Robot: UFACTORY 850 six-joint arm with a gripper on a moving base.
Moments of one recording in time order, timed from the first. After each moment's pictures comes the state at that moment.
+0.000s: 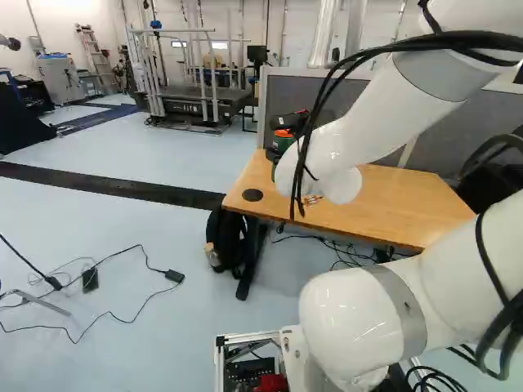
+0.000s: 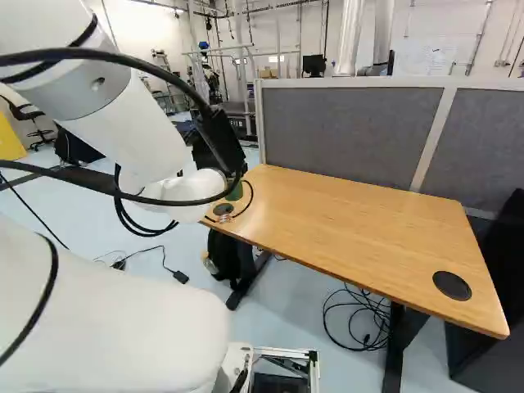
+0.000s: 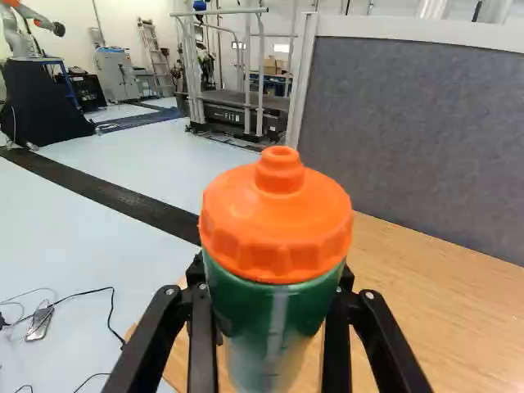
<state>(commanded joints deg) 2.1 19.9 -13.7 -4.5 43.3 0.0</state>
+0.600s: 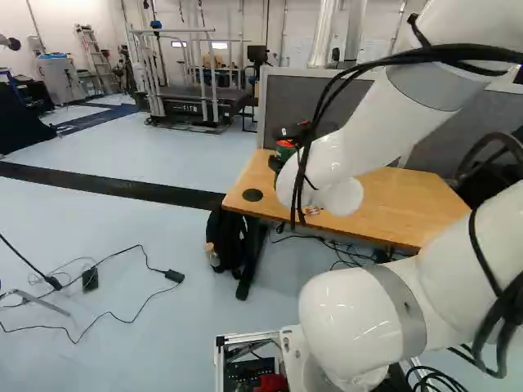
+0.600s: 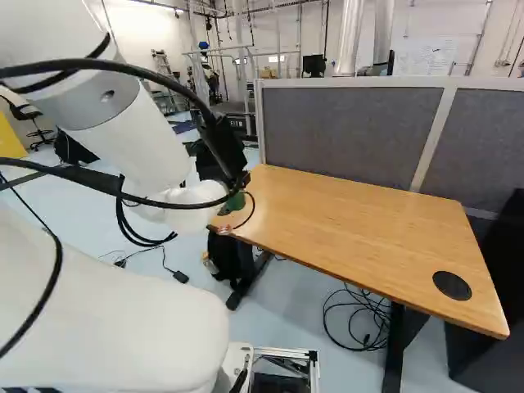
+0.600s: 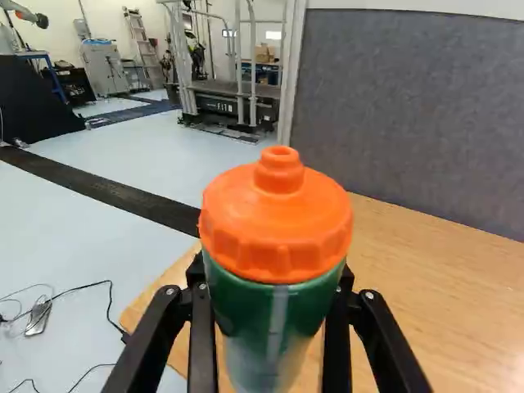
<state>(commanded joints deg) 1.2 18.2 -9.9 -2.6 46.2 0.0</state>
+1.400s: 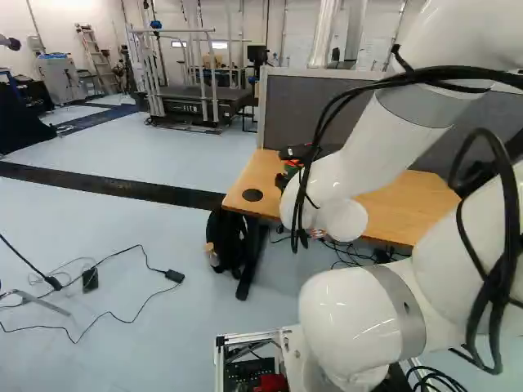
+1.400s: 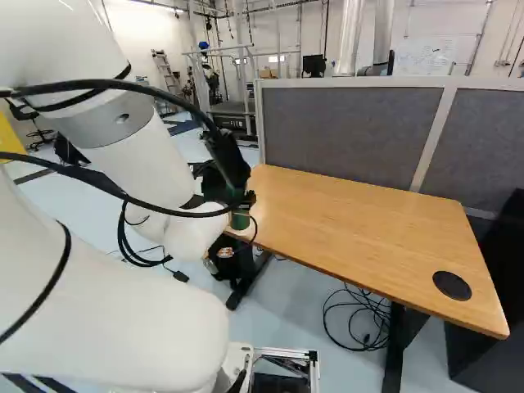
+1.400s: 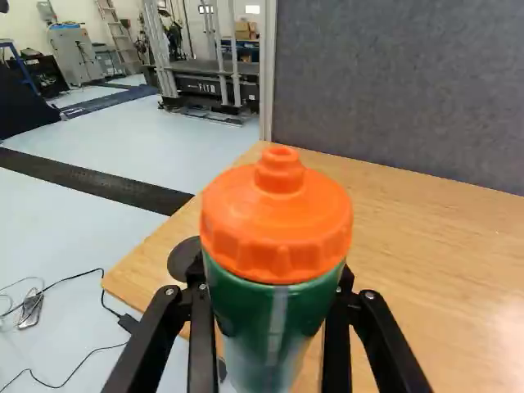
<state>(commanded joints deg) 0.0 16.0 -5.0 0.0 50.0 0.0</state>
